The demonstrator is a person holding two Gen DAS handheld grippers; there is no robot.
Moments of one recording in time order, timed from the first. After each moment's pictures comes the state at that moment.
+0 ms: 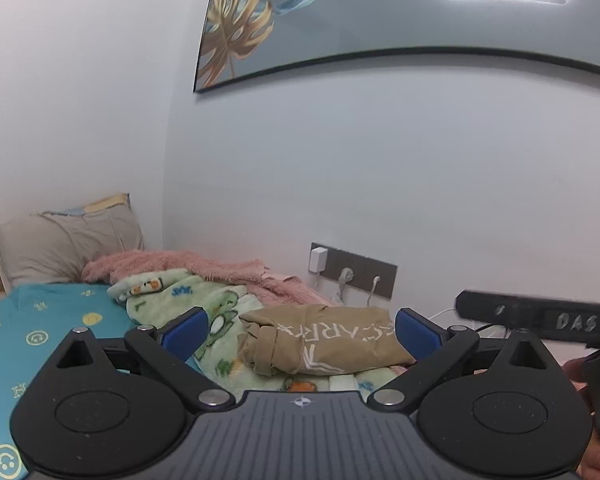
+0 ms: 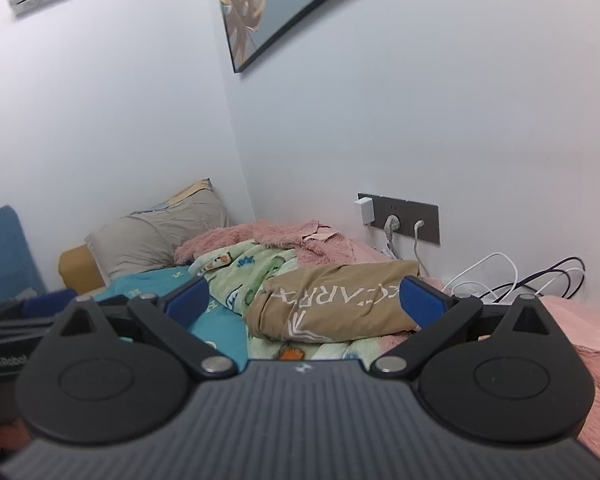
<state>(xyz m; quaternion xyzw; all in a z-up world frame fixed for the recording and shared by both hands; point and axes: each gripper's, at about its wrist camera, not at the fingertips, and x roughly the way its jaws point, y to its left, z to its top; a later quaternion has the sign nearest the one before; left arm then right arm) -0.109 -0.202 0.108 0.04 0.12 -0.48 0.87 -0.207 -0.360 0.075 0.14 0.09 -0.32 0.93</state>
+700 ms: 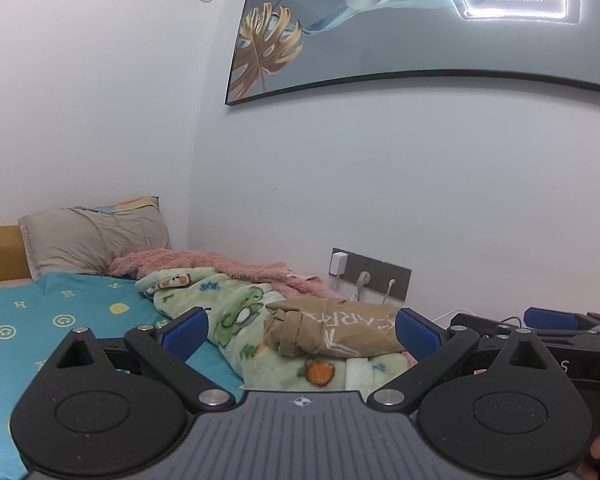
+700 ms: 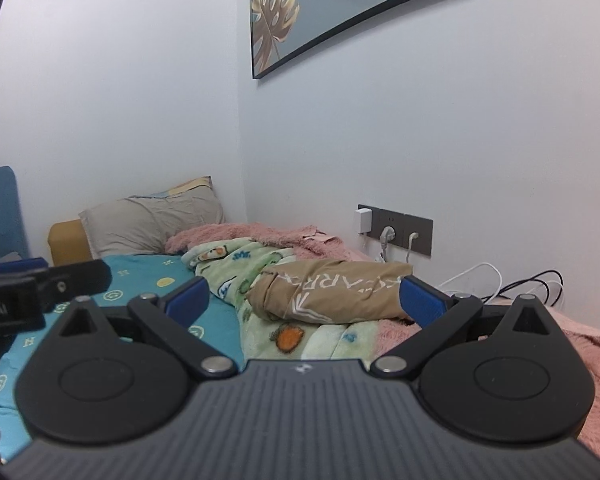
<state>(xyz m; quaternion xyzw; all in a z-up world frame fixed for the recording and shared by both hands) -0.139 -0.137 0.088 0.01 0.11 -0.45 0.89 -0.217 -0.290 0.052 0.07 0.09 -0.34 0.93</state>
